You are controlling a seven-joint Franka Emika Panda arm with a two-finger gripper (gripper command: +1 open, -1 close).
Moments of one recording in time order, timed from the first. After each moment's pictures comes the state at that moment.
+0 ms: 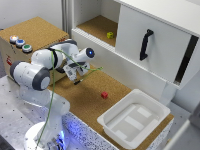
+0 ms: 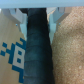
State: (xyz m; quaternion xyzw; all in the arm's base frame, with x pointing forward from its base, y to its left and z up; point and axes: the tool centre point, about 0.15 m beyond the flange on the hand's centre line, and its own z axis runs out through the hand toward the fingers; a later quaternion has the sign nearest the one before) arm 0.348 0.172 0.306 -0.94 0.02 -0.05 0.32
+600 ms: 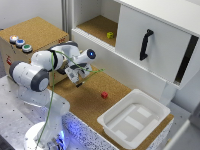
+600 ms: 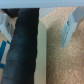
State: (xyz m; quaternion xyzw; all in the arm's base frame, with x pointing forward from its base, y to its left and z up) arm 0.348 0.157 0.298 -0.95 -0.02 -0.07 0.31
